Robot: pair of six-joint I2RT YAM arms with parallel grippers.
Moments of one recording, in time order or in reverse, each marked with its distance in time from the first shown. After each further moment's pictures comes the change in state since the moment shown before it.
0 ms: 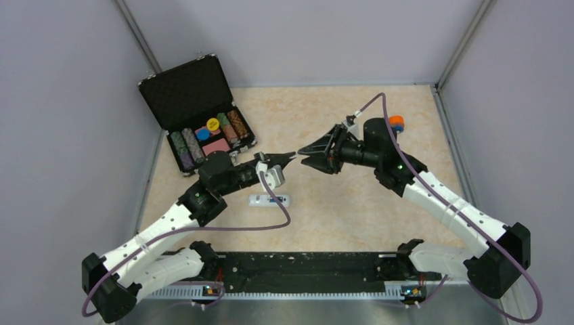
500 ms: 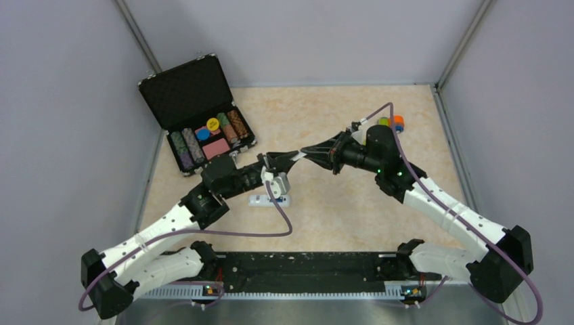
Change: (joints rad) left arm -0.077 0.000 0.000 0.021 -0.079 0.130; right arm 0.000 -0.036 -0.104 0.127 0.084 0.210
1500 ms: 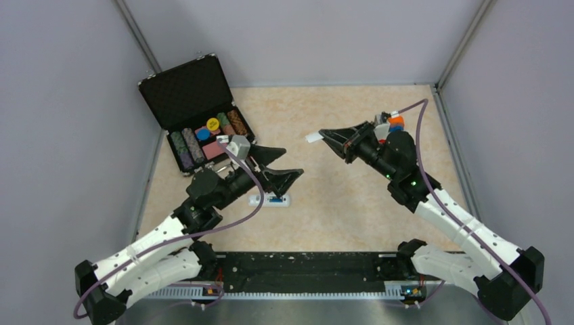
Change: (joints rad) left arm -0.028 -0.128 -0.092 0.114 -0.206 -1.075; right arm -0.027 -0.141 -0.077 0.130 0.282 -0.126
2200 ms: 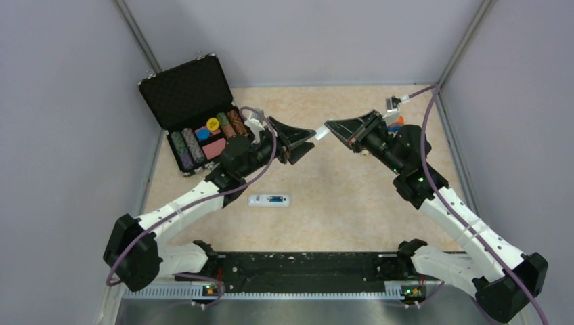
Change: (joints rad) left arm 0.163 0.401 0.126 0.185 0.065 -1.172; right arm -0.053 -0.007 0.082 -0.011 -0.012 -0.343
